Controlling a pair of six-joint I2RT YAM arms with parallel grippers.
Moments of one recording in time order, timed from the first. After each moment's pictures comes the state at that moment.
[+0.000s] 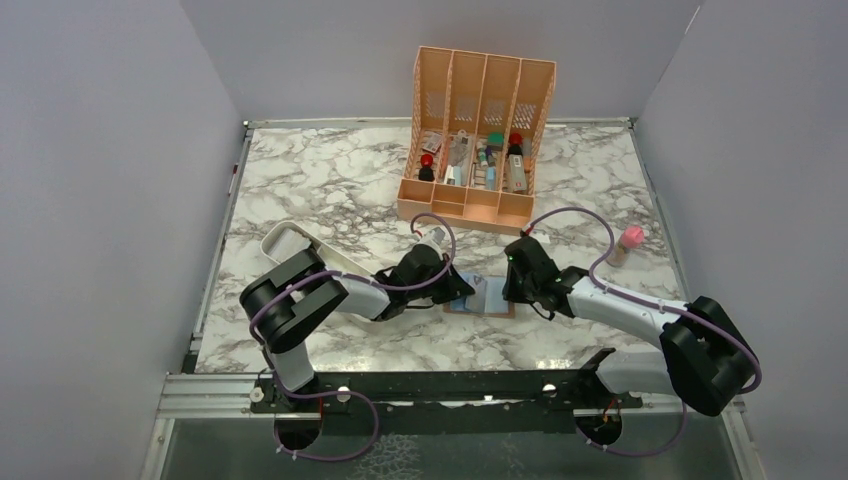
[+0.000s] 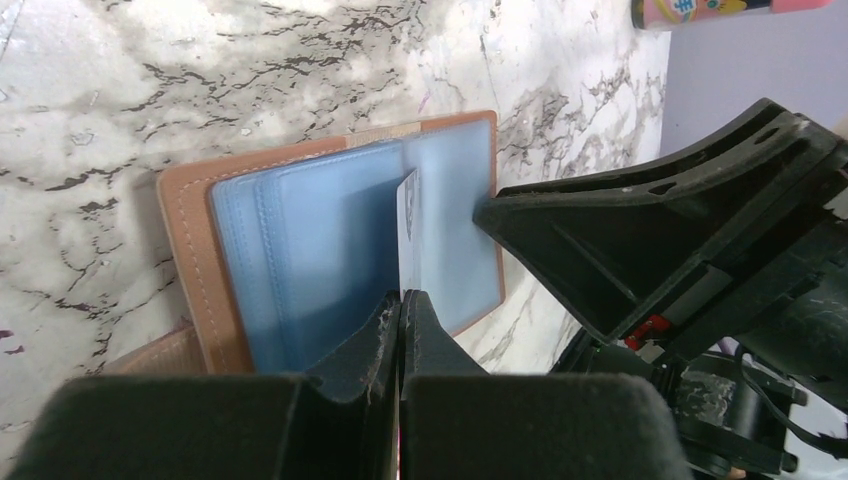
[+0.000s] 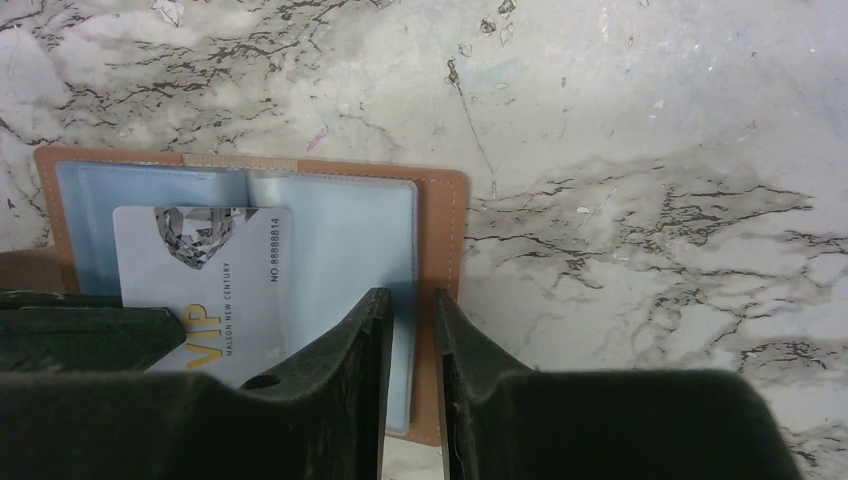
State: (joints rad) left arm -0.89 1.73 0.63 0.59 0.16 -1.06; right arm 0.66 1.26 0.54 -0.26 0.24 0.67
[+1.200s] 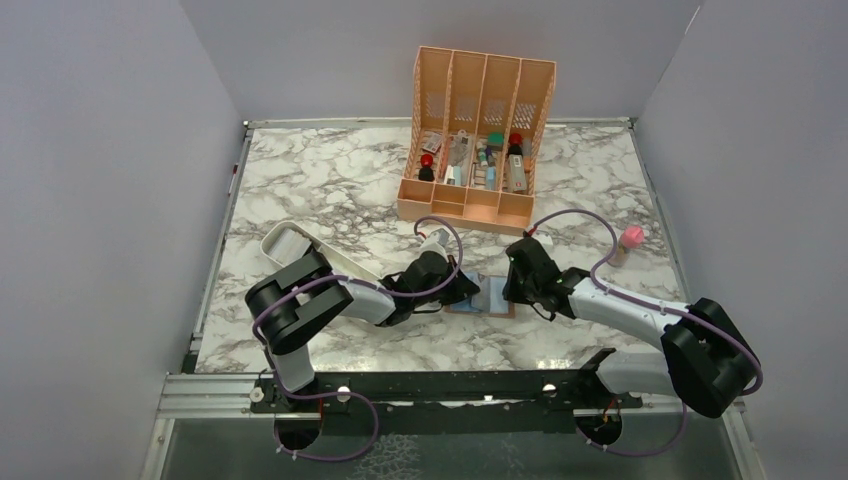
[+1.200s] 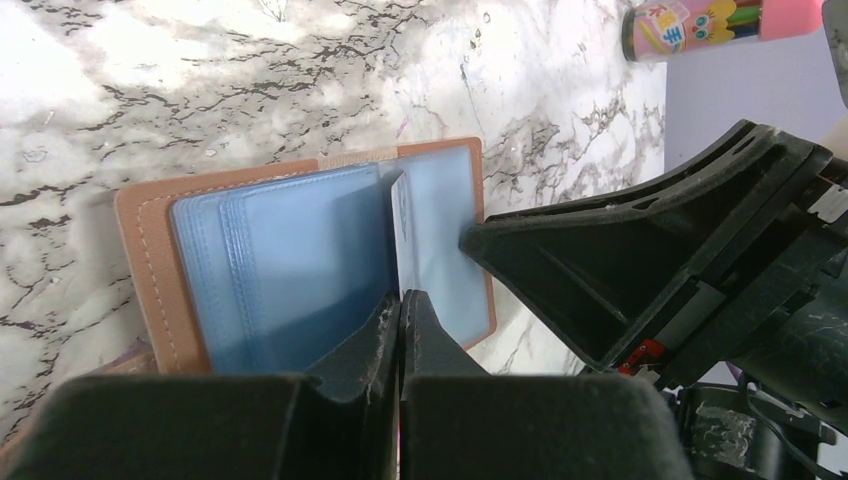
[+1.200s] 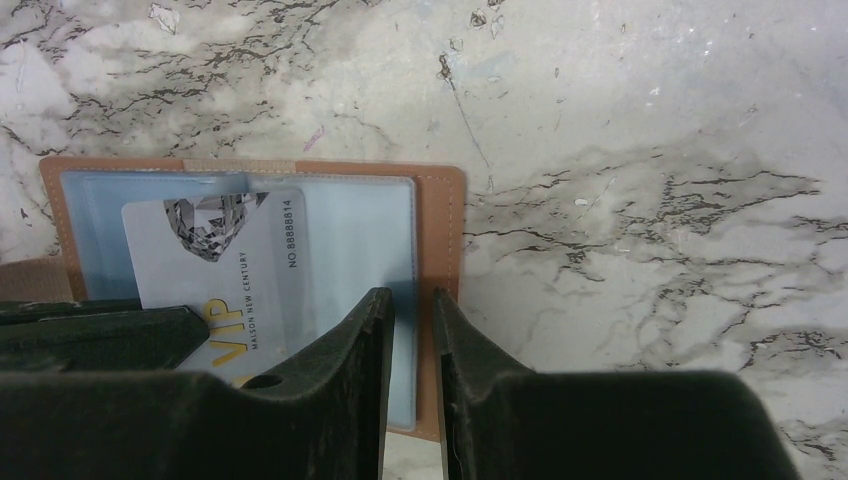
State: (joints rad) left arm -0.96 1.75 0.64 0.63 0.01 -1.06; right arm 0.65 1.25 0.53 -0.25 0.23 0.72
